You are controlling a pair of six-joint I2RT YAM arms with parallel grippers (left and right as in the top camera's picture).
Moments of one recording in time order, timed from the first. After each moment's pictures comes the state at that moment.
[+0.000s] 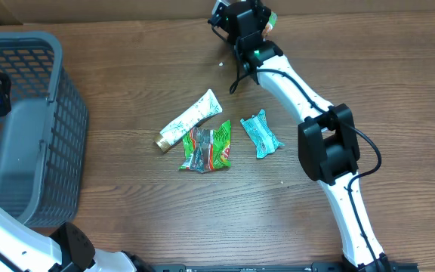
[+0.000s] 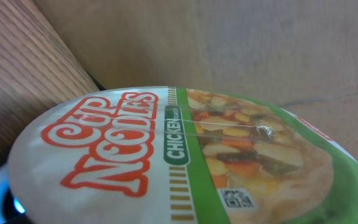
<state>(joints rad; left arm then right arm) 0.72 1.68 2.51 -1.62 0.33 0.35 0.45 2.55 2.26 -0.21 0.50 -0.87</state>
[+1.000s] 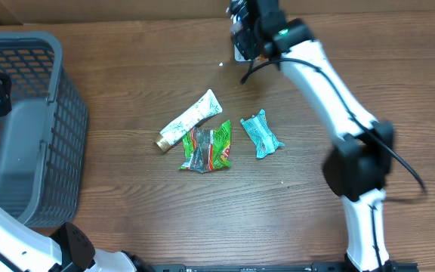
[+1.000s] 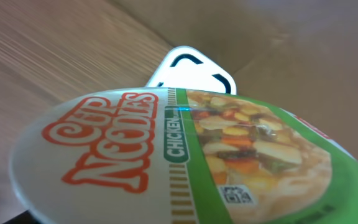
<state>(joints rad) 0.72 1.68 2.51 -1.62 0.33 0.35 0.42 2.24 2.25 -0.84 0.12 -0.19</state>
